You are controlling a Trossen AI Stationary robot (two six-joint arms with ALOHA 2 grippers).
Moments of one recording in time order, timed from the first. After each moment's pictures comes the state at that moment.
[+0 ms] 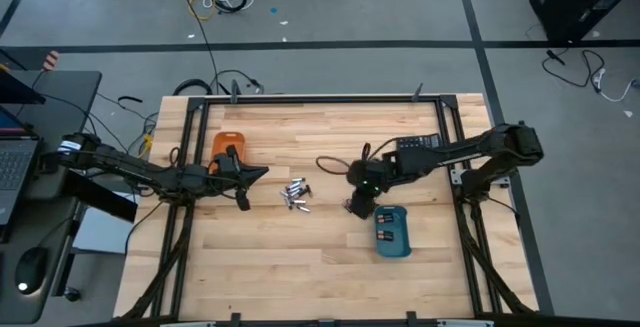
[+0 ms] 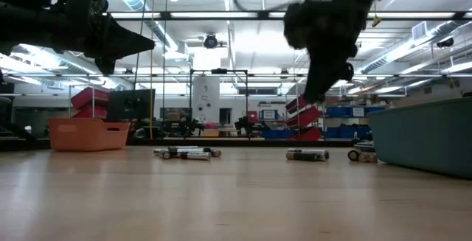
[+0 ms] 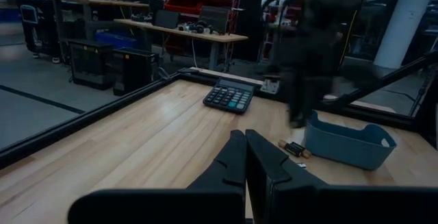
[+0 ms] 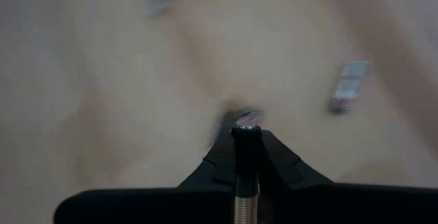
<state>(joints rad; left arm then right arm) -0.20 0.77 0.09 0.69 -0.51 -0.16 0.07 1.55 1.04 -0.58 -0.05 0.54</state>
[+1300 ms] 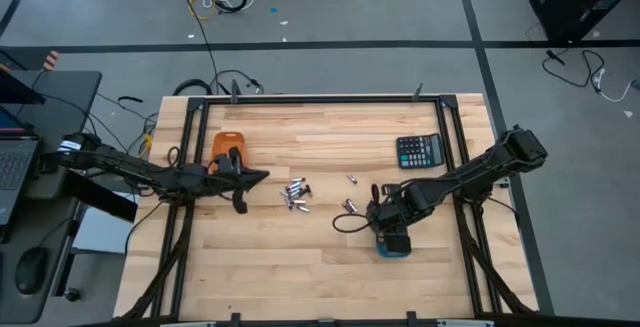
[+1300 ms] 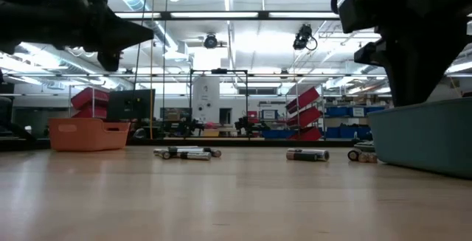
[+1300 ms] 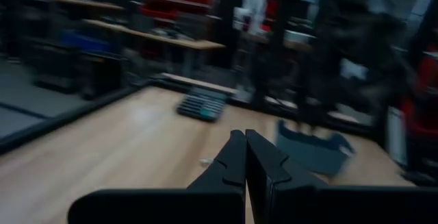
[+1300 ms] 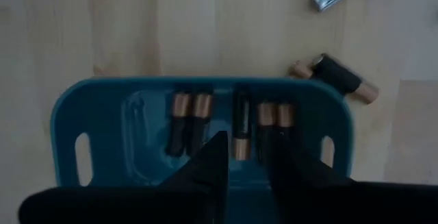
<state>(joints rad) -0.20 0.77 0.09 0.73 -0.39 -0.19 0.36 1.56 1.04 -0.88 0.03 0.37</state>
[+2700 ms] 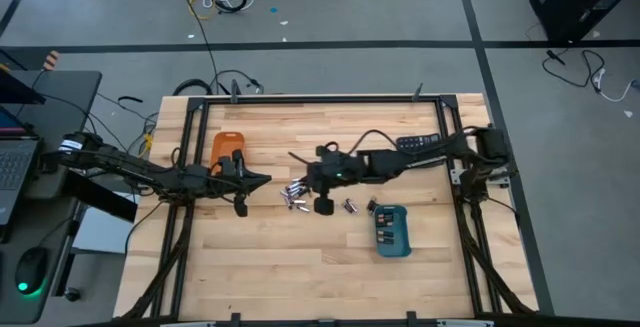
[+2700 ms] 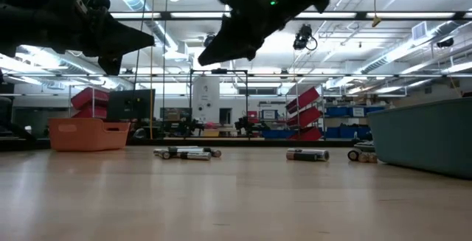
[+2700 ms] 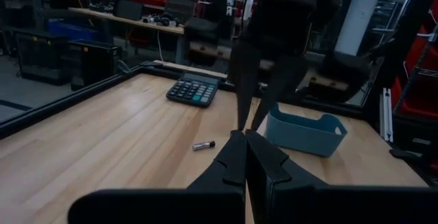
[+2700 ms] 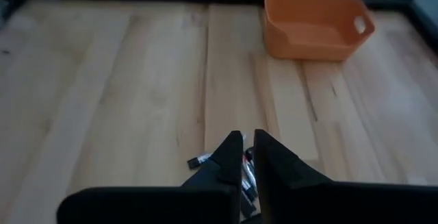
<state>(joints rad) -0.20 0.81 0.09 0.72 -0.37 -0.20 0.02 1.83 1.27 -0.05 0.05 -0.01</state>
